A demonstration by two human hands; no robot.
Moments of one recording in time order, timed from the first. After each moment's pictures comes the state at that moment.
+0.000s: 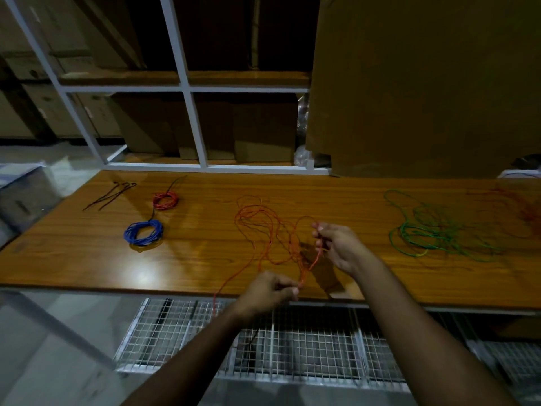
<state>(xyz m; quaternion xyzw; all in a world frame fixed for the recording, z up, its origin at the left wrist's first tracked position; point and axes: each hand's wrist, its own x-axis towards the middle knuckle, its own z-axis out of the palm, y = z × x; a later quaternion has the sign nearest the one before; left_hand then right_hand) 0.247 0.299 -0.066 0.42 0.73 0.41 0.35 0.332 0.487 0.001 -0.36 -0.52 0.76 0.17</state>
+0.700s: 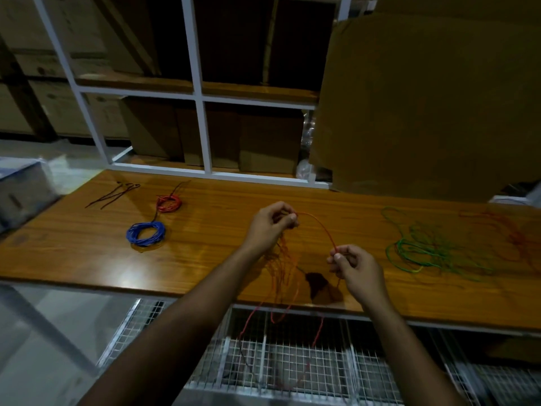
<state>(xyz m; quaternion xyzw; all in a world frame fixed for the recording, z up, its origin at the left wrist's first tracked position) 0.195 0.347 0.031 0.40 0.69 0.57 0.17 0.391 0.456 -0.003 -0.32 -0.75 0.49 0.30</state>
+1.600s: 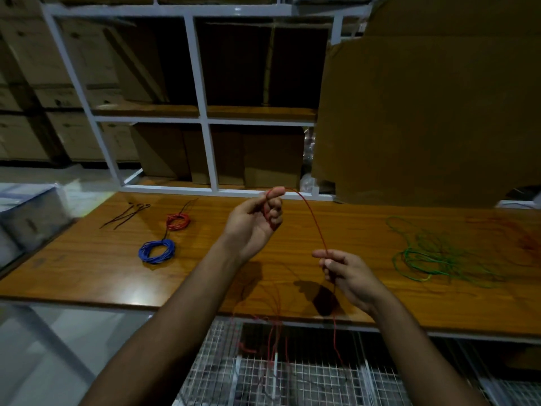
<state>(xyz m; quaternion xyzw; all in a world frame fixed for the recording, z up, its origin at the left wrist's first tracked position) 0.205 0.298 0.106 0.21 0.33 0.81 0.44 0.371 0.460 0.009 -0.22 -0.63 0.73 0.17</state>
